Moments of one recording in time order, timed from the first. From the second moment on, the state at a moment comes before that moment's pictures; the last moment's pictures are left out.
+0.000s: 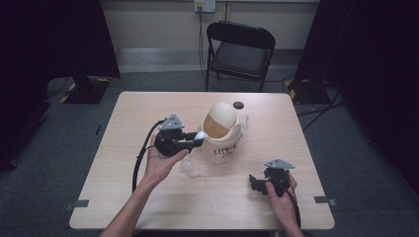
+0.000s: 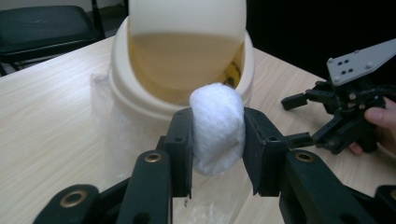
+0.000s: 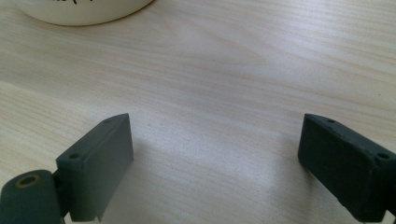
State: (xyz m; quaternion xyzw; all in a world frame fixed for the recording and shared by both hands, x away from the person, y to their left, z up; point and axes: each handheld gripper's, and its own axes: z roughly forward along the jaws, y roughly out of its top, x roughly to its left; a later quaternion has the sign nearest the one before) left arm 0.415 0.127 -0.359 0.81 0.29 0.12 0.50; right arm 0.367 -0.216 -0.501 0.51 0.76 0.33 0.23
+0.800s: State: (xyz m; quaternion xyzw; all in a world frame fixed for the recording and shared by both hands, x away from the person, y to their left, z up) left arm 0.456 0.097 -0.363 0.83 0.29 0.12 0.46; right arm 0.367 -0.216 -0.501 0.51 0.76 0.33 0.23
